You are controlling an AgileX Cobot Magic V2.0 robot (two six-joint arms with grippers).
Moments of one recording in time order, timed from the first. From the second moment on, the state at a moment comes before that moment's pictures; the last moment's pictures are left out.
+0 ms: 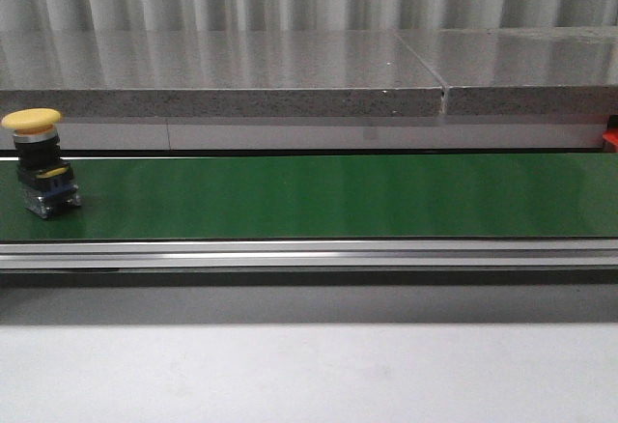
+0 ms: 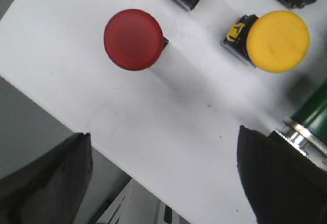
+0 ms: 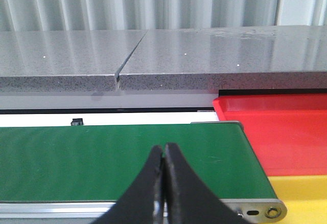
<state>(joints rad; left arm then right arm) 0.55 1.48 -1.08 0.06 1.05 -0.12 -0.02 -0.01 0.03 0.02 0.02 0.02</state>
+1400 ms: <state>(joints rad) 0.62 1.77 -1.21 0.04 1.00 -0.10 -0.02 -0.01 0.03 0.02 0.02 0.02</state>
